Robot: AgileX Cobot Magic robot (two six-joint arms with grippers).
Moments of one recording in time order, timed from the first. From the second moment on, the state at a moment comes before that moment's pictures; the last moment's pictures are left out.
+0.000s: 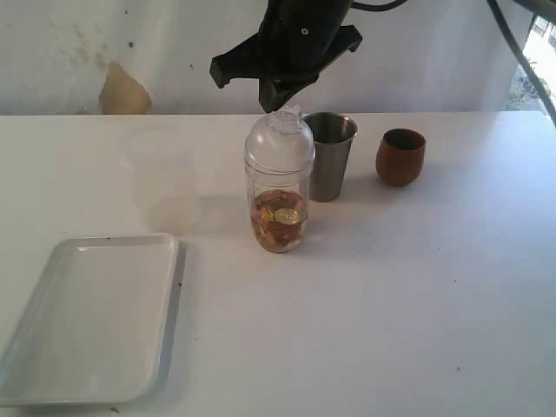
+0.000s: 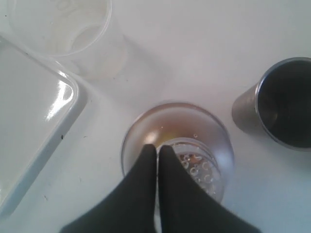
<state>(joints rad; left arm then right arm) 0.02 0.00 0.00 0.01 0.23 0.00 0.44 2.03 -2.10 0.09 1.22 -0.05</state>
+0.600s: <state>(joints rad) 0.02 0.00 0.00 0.01 0.23 0.00 0.44 2.03 -2.10 0.11 1.21 -0.06</state>
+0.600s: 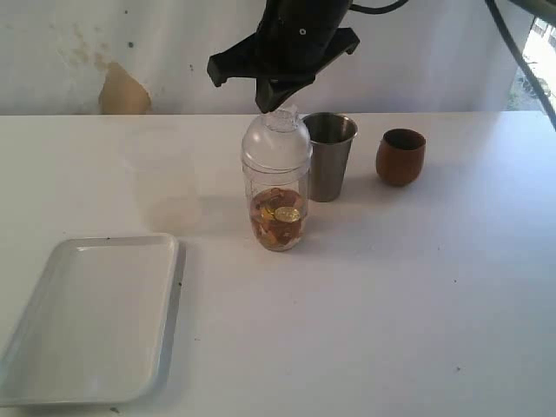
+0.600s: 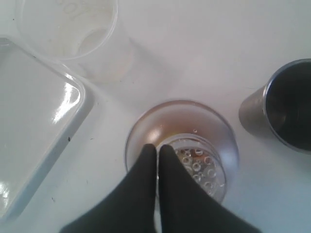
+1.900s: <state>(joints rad) 0.02 0.00 0.00 0.01 0.23 0.00 0.44 2.02 -2.10 0.00 1.22 -0.05</state>
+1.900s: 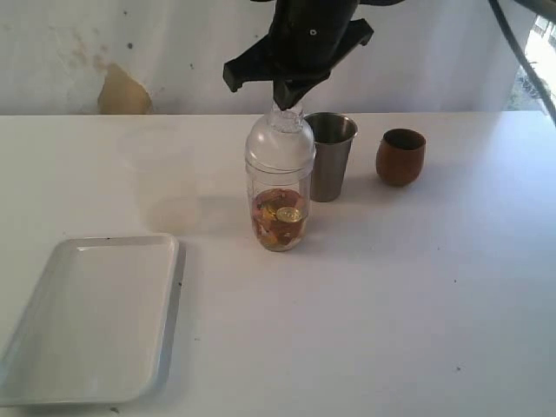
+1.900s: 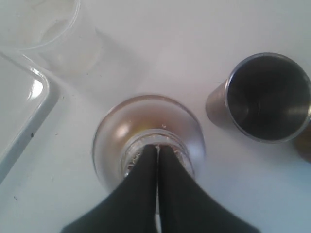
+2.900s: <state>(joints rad) 0.02 0.00 0.00 0.01 0.23 0.00 0.44 2.02 -2.04 -0.02 1.21 -0.03</state>
